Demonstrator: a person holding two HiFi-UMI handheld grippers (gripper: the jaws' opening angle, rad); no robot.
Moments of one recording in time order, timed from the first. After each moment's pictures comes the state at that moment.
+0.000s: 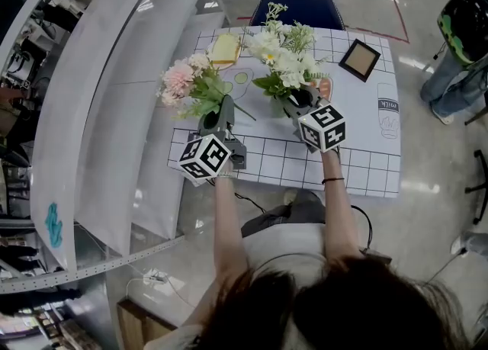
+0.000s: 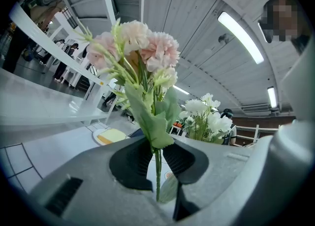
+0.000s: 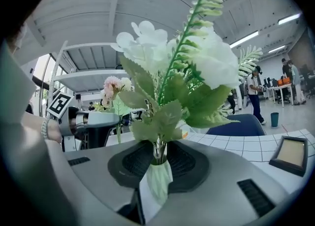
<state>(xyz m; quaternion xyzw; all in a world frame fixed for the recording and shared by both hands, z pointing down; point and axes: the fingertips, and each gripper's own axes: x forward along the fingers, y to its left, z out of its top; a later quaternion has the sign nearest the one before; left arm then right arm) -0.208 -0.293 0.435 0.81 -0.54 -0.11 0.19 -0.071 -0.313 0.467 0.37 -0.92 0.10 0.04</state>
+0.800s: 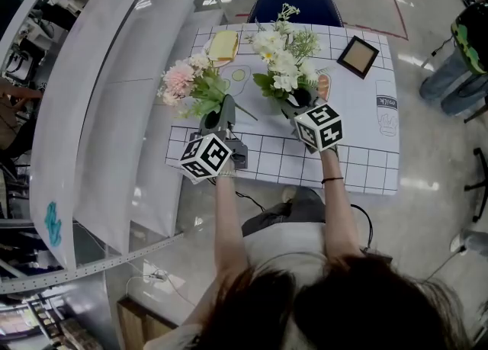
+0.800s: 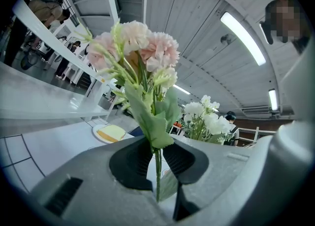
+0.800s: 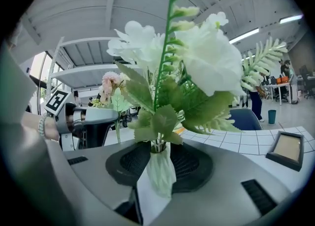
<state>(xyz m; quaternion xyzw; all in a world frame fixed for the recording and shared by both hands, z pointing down) -0.200 -0.290 0.445 0.81 -0.54 -0.11 0.20 -0.068 -0.310 0.483 0.37 -0.92 0.11 0.07</state>
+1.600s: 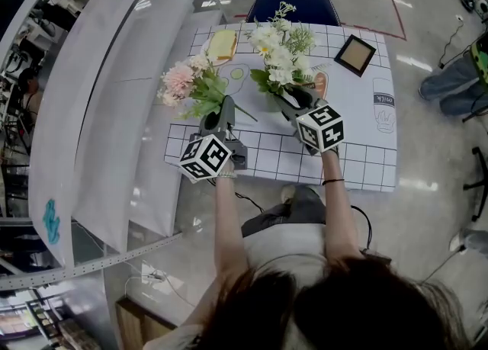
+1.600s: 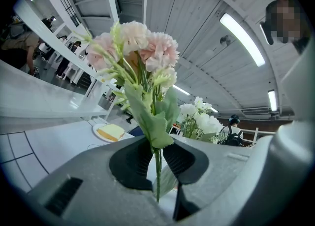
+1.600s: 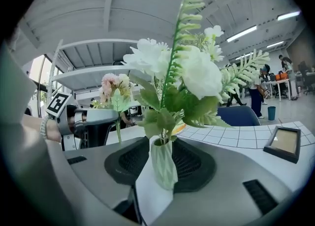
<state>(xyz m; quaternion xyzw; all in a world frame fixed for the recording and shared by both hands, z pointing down) -0.196 -0.276 0.445 0.81 -0.54 -0.12 0.20 -0.060 -0.294 0.485 0.37 -0.92 0.13 0.07</state>
